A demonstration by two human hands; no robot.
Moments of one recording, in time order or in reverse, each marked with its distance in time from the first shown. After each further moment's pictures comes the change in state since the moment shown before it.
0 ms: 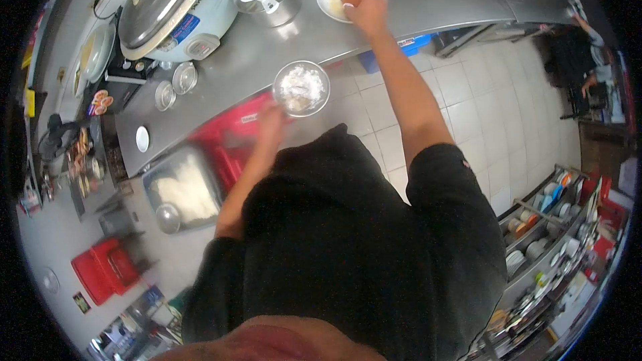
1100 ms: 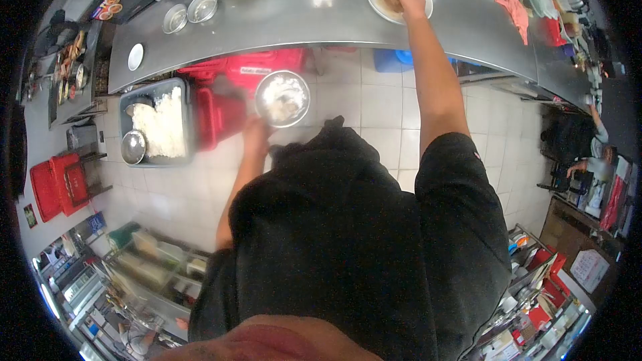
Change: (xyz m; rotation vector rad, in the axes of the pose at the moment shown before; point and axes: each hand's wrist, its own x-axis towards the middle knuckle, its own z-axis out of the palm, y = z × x) left_hand -0.112 -0.081 -0.057 -0.274 0.404 -0.014; right_hand 0.049 0.006 0.039 0.736 -0.331 0.329
